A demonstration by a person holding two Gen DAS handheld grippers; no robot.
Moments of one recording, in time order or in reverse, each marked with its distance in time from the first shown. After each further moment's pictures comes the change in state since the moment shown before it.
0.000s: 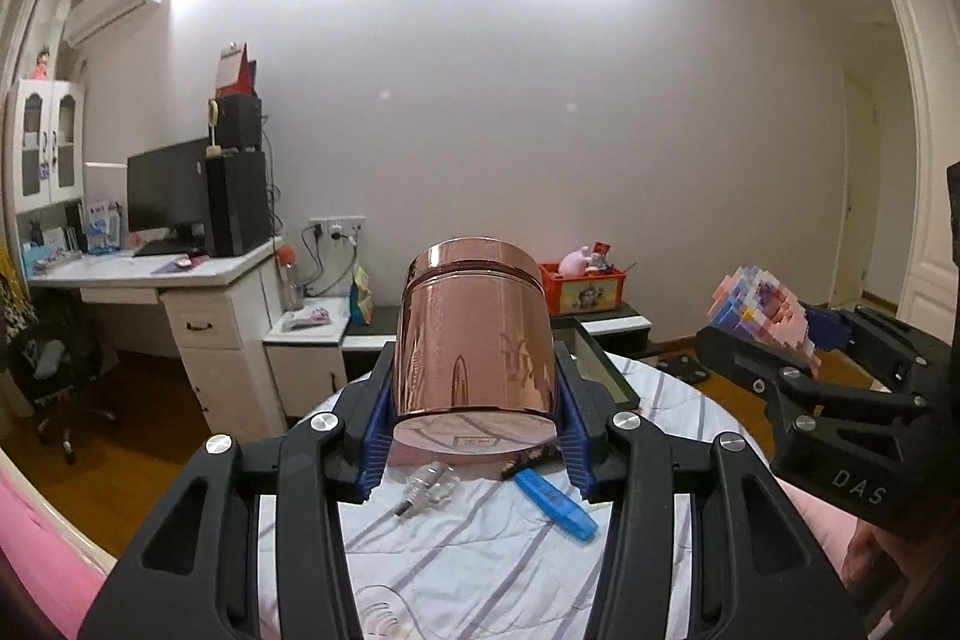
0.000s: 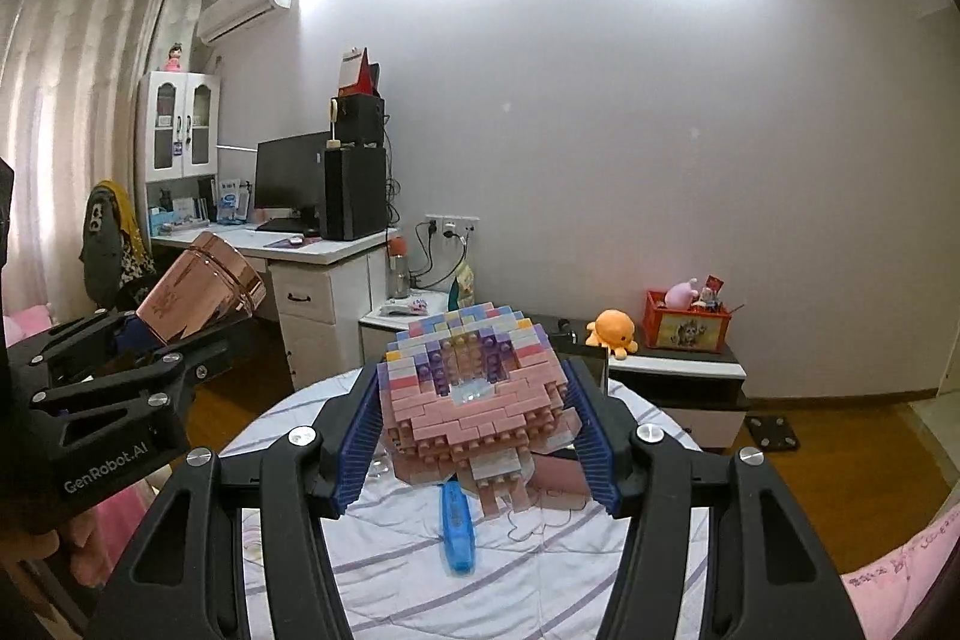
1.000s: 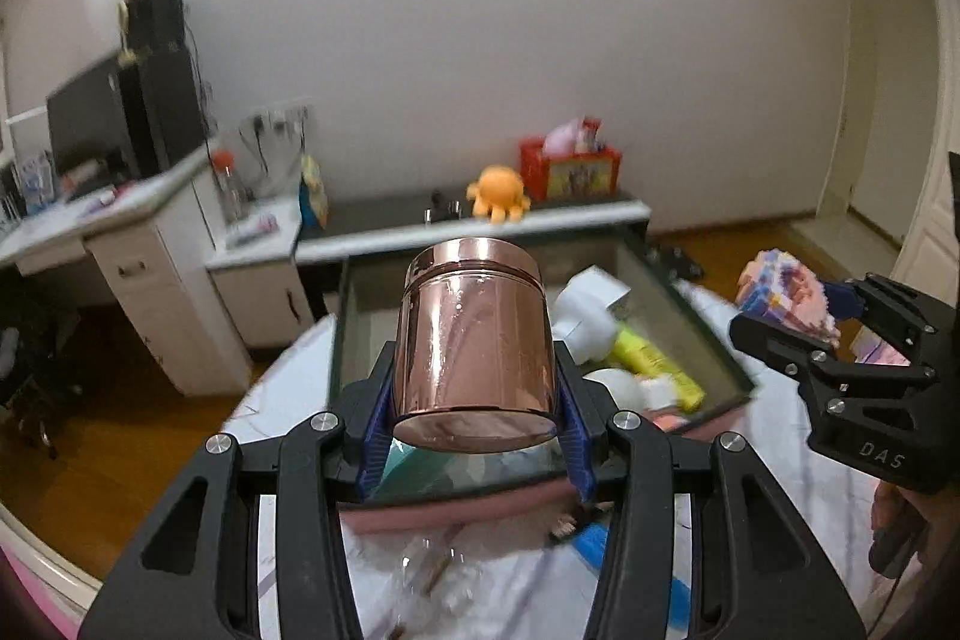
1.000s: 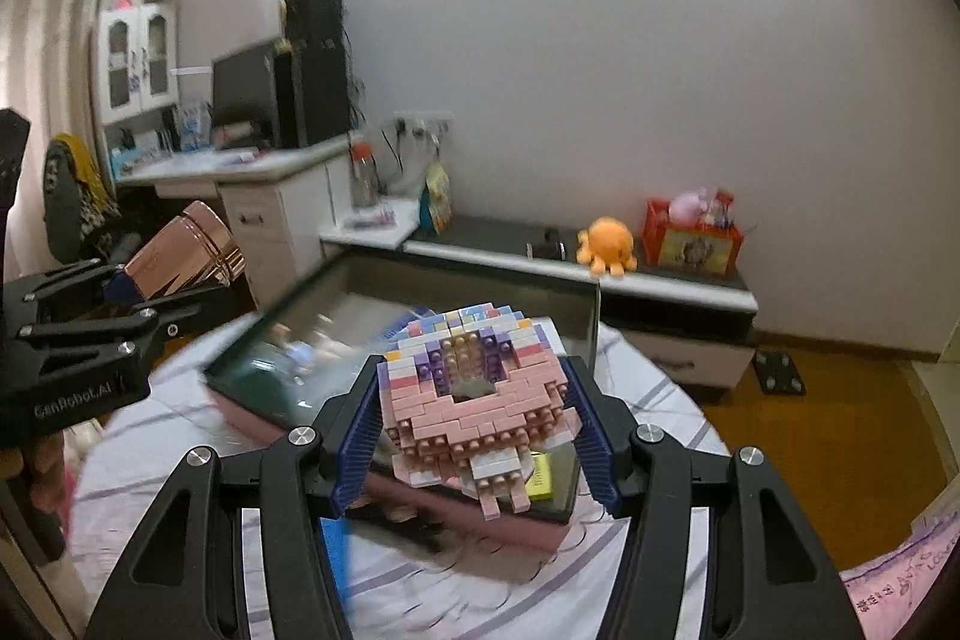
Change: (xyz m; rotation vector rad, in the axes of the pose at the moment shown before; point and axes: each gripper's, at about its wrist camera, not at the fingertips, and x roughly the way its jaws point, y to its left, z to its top) left arm 0.242 0.012 -0.014 0.037 0.361 -0.100; right arm 0.182 -0.073 -0.027 0.027 0.278 -0.016
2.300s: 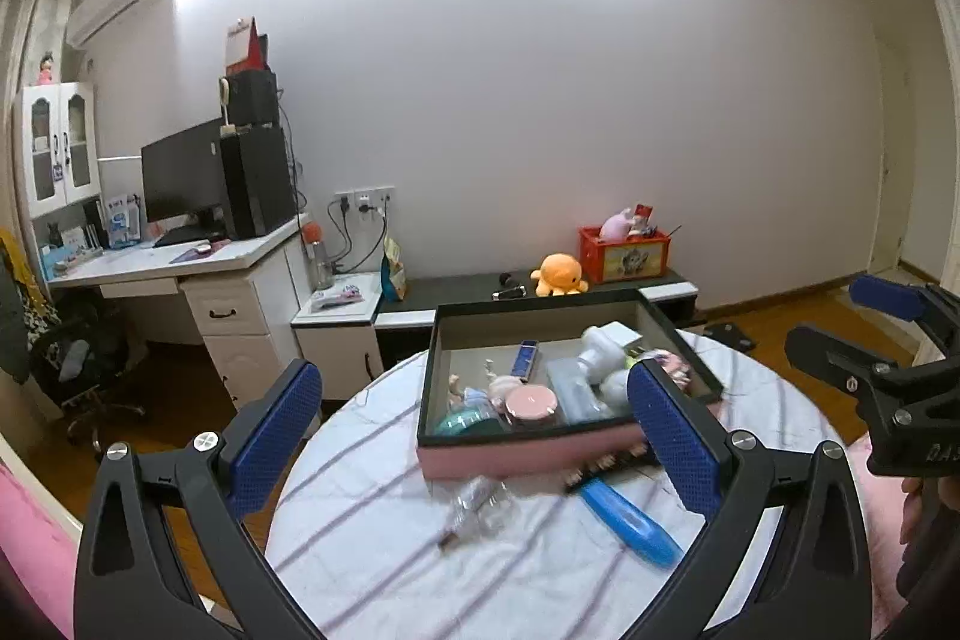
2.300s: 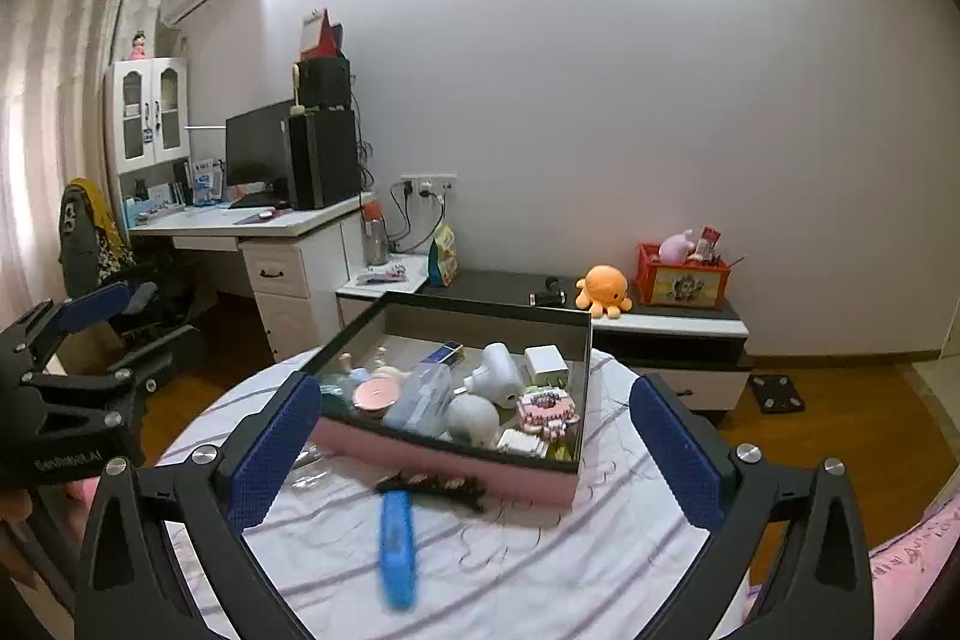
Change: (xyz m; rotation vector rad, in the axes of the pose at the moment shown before) left arm -0.166 -0.018 -0.050 -0.027 -0.271 0.178; right arm -0.125 0.029 -0.014 0.030 -0.178 -0.001
